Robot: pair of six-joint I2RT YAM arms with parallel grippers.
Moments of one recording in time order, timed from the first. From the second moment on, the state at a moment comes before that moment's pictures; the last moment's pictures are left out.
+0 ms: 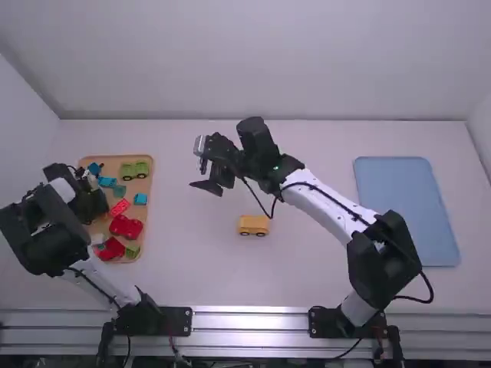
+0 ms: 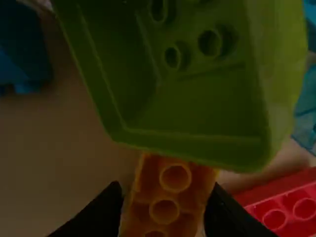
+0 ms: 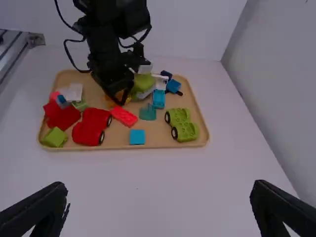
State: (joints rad) left arm 0.70 1.94 1.17 -0.57 0.06 0.10; right arm 0.66 1.74 1.33 -0.07 -0.69 -0.53
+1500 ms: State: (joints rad) left arm 0.32 1.23 0.74 -0.12 0.84 0.33; right arm 0.45 1.98 1.33 0.56 -1.08 -0.11
